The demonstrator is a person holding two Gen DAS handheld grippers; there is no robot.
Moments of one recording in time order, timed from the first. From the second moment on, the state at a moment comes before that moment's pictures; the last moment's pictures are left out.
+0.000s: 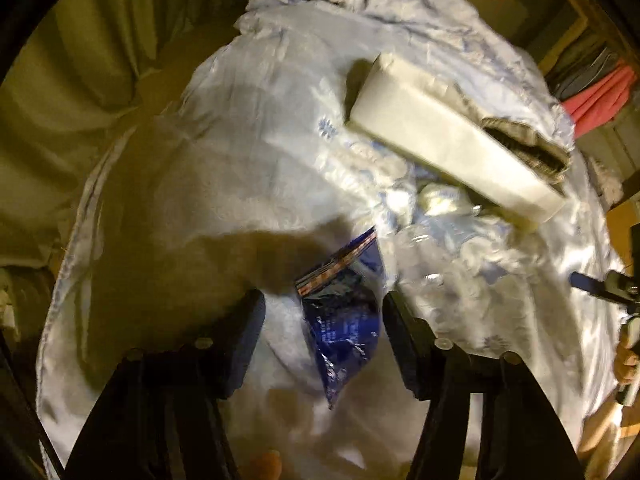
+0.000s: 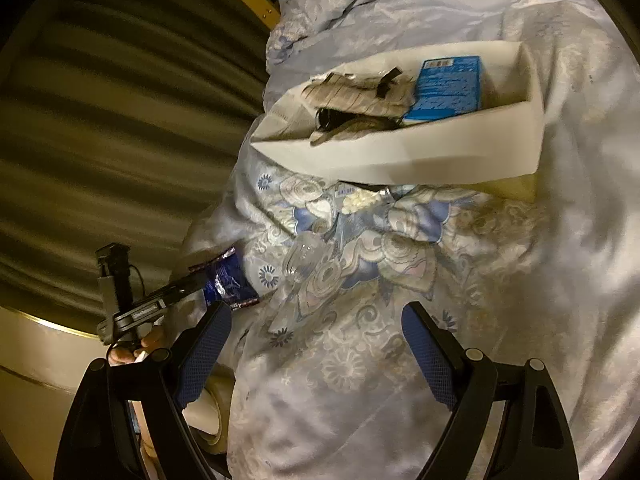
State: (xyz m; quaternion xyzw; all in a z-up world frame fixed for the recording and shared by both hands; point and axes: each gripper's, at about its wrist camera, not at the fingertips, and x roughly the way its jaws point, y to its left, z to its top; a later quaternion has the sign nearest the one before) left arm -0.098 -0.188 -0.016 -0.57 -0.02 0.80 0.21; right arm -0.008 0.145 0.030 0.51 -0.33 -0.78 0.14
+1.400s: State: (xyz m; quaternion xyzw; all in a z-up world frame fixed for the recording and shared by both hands) left arm -0.078 -0.207 0.023 -0.46 -0.03 0.87 0.19; right arm -0.119 0.053 -0.054 0.57 -0.34 -0.74 0.12
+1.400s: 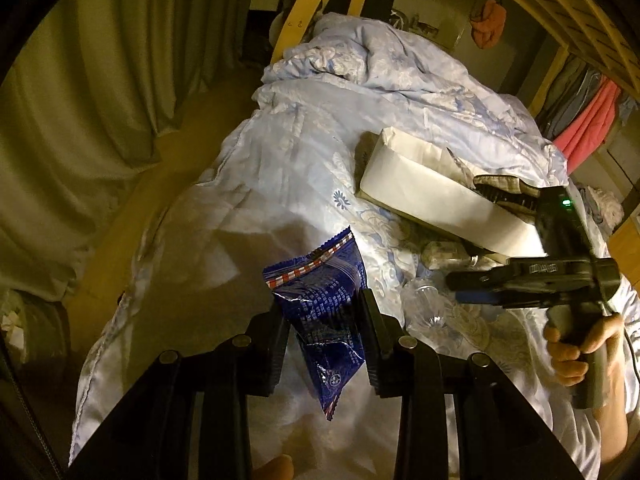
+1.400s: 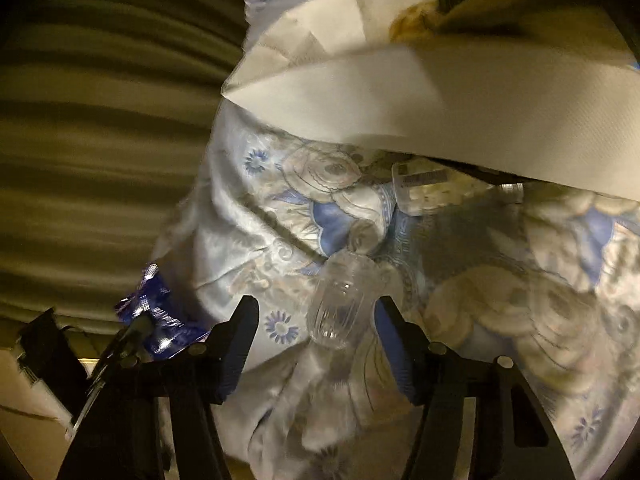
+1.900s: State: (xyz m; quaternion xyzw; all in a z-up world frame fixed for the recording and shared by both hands) left arm -0.075 -0.210 0.032 -0.45 -0.04 0.88 0.17; right arm -0.115 0.035 -0.099 0.59 -0.35 -0.72 0.11
